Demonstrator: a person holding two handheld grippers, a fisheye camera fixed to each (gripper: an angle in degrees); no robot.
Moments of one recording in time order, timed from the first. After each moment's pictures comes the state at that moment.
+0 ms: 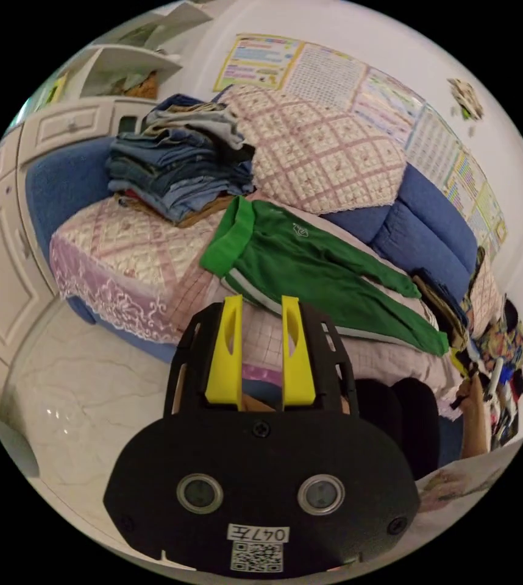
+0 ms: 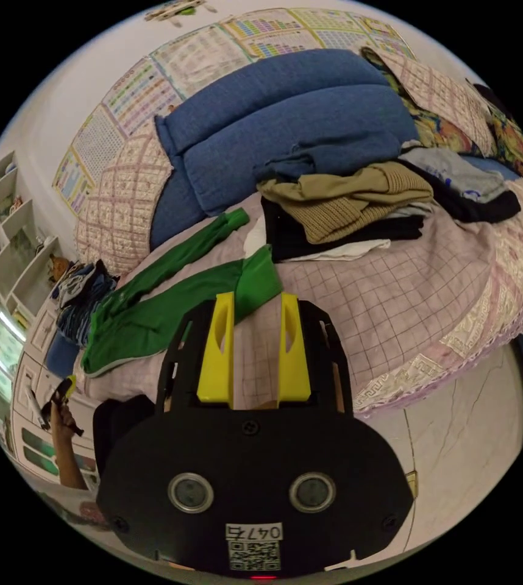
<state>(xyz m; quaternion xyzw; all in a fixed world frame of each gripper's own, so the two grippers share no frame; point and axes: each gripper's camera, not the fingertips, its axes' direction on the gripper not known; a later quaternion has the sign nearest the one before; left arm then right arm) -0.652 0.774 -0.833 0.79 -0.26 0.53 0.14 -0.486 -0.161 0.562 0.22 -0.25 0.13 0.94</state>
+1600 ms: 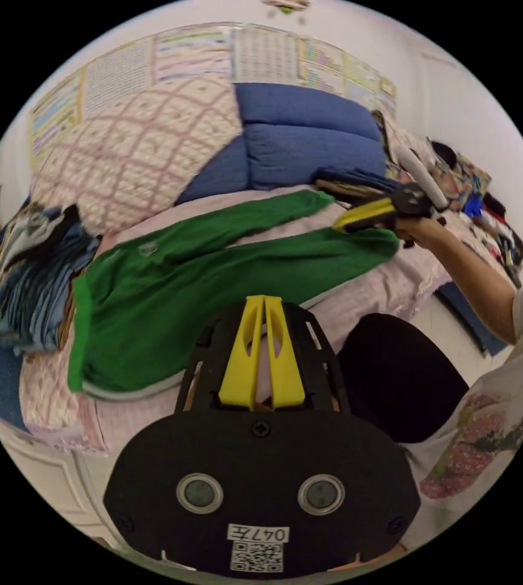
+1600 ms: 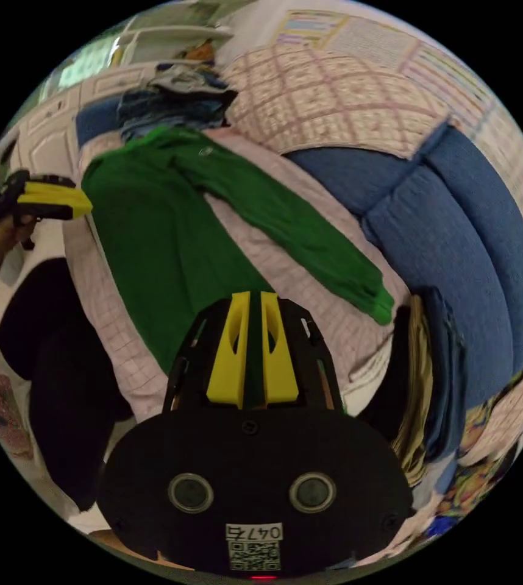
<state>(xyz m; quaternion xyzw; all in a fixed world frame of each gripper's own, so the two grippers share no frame) -0.392 0.697 -0.649 0.56 -0.60 0.57 0.01 -0.889 -0.331 0.421 0.16 -0.05 -0.45 0.88</state>
